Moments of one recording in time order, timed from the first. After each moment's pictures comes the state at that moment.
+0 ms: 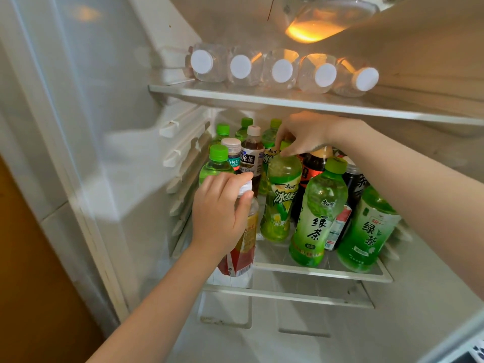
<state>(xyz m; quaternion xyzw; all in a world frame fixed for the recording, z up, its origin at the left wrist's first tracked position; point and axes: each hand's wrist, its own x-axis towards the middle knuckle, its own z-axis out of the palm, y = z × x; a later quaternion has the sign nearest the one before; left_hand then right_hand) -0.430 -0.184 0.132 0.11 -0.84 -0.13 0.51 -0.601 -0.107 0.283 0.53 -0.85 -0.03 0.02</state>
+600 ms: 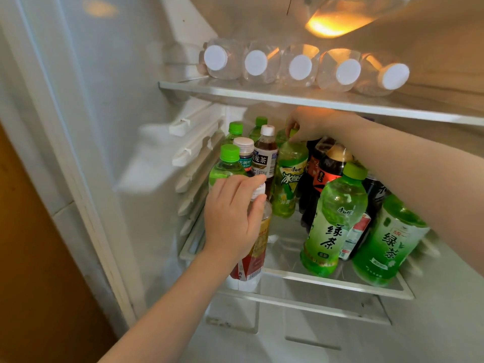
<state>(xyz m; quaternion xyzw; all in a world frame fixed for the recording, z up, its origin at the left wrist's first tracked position) -0.438 -0.180 0.125 0.11 -0.81 -0.12 0.56 -0.657 -0.154 0.273 0.51 -0.86 0.00 0.05</state>
